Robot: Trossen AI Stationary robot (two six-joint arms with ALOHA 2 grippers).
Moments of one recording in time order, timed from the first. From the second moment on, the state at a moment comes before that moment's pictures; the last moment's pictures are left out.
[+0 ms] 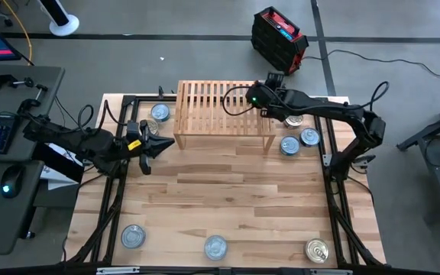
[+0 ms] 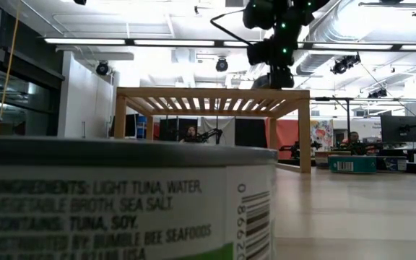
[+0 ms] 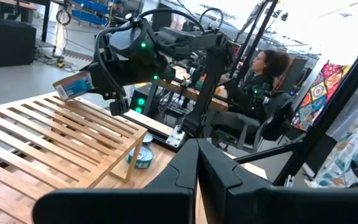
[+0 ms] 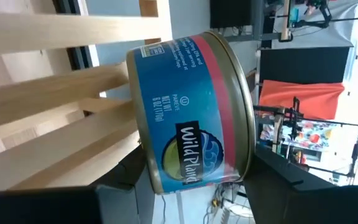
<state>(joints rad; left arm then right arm) -0.34 0.73 0.76 -0.03 -0.59 -0.35 -0.41 1.61 1.37 -0.71 0.90 -0.62</state>
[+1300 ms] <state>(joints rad) -0.34 0.73 0.76 -0.06 -0.60 -0.35 -0.41 1.60 1.50 -0.89 0.69 -0.45</state>
